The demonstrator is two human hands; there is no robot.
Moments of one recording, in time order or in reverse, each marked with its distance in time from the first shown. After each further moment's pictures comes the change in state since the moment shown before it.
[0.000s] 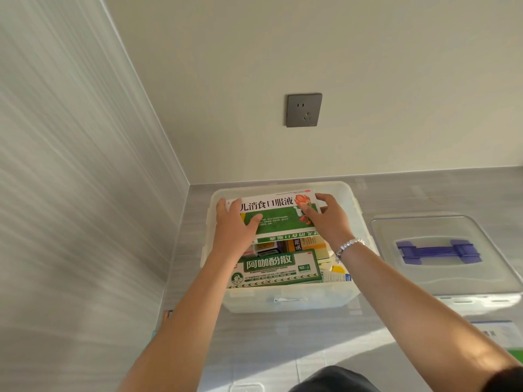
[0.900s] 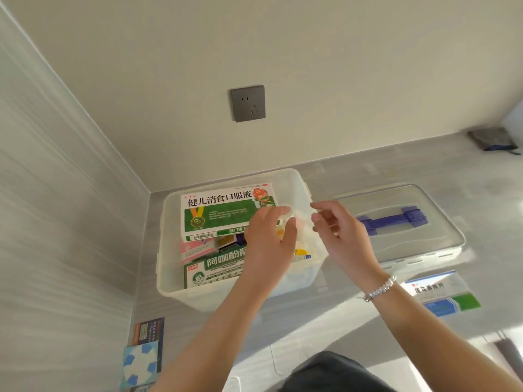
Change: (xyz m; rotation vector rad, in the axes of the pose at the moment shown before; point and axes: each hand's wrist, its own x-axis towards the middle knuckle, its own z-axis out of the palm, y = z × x) left_hand -0.101 0.098 0.051 -0.192 -0.043 0.420; right_hand -0.099 0.039 -0.087 0.022 0.173 -0.348
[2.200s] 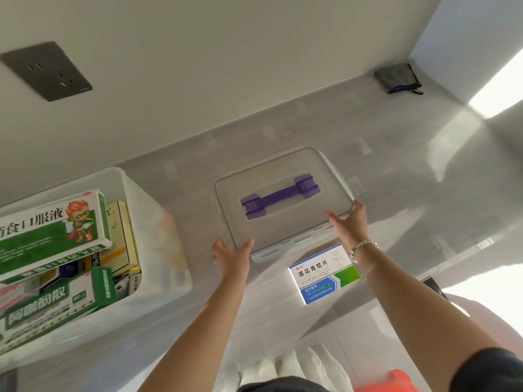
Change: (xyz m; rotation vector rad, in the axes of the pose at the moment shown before) left_hand 0.005 -0.015 0.286 -0.265 -0.042 -0.916; right_hand 0.041 0.308 -0.195 -0.050 0.309 0.781
